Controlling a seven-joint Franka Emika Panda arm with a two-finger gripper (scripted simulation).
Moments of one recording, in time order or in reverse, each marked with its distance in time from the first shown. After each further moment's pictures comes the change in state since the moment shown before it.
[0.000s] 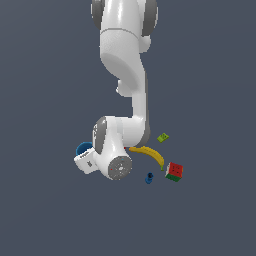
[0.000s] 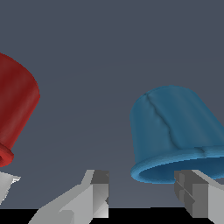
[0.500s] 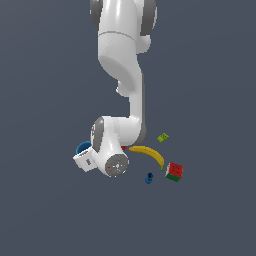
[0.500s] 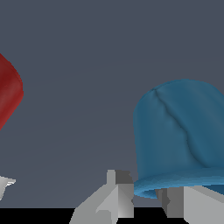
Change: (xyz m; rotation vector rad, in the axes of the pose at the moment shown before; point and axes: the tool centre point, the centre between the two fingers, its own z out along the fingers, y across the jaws) arm -0.001 0.000 0.022 0.001 -0.003 -0.002
